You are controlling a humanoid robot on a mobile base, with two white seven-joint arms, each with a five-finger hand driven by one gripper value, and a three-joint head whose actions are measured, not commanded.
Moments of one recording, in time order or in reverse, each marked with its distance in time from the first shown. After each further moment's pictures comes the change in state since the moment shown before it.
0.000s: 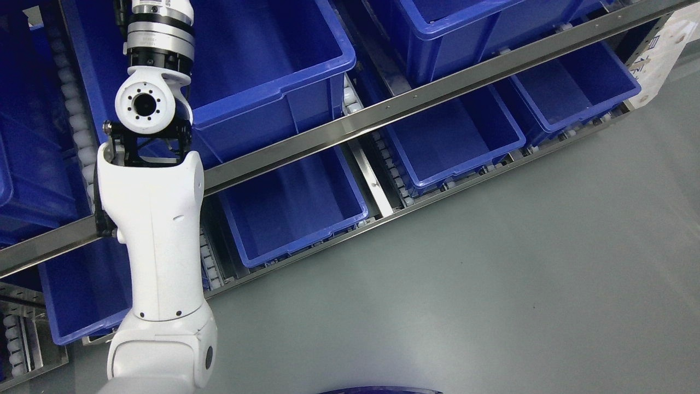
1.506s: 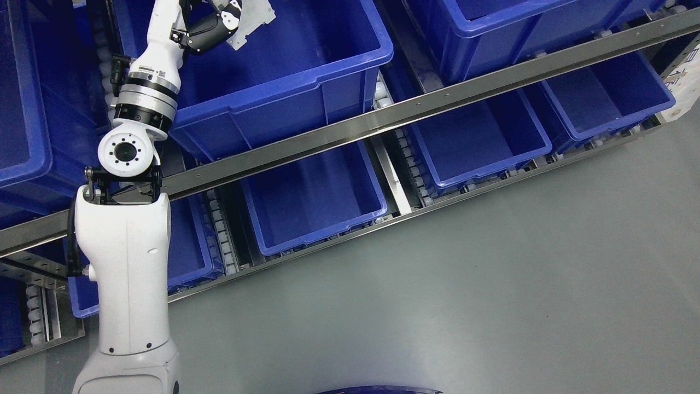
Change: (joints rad) left arm 0.143 0.109 0.040 0.051 -0.057 -0.050 -0.169; right arm 0.000 0.000 0.000 0.000 0.000 0.000 0.000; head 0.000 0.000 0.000
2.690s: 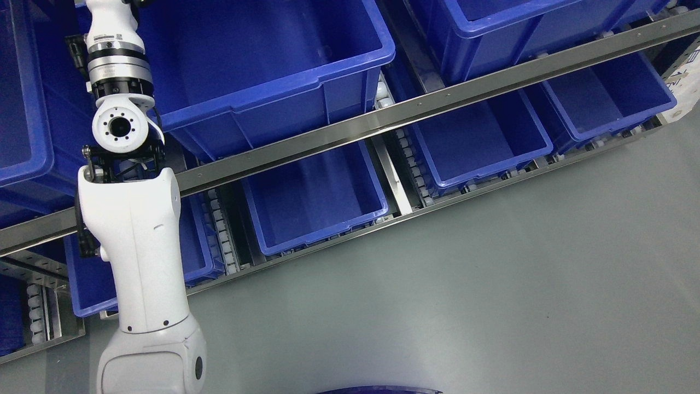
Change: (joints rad) left arm -0.092 -0.100 0.075 0.020 0.043 0.006 0.382; right arm 0.000 0.000 0.000 0.000 0.000 0.000 0.000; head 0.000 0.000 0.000
